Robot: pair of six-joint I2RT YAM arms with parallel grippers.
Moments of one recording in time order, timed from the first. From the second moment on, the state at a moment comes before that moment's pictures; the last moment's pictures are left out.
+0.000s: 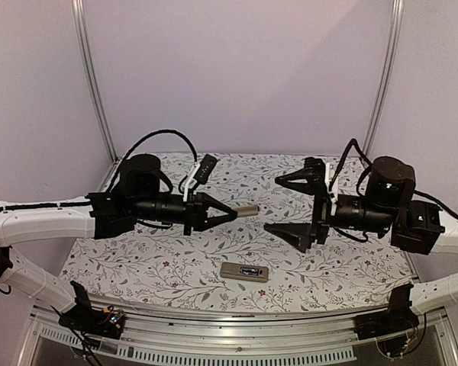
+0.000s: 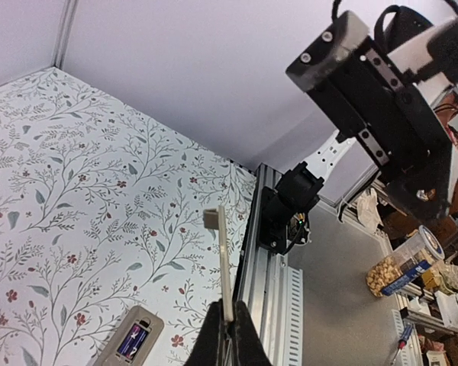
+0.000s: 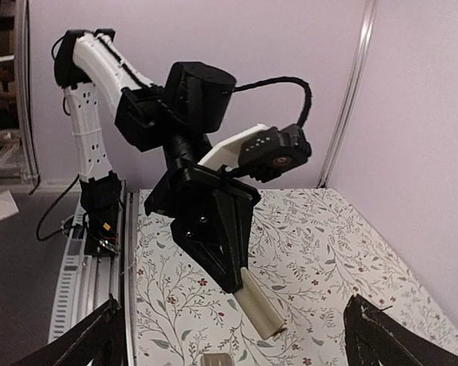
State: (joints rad) left arm -0.93 1.31 0.87 0.23 0.55 -0.37; right arm 1.06 0.98 0.87 0.04 -0.20 -0.10
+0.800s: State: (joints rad) left arm -0.91 1.34 0.87 0.20 0.59 -0.38; right arm 1.19 1.25 0.85 0.16 0.13 -0.91
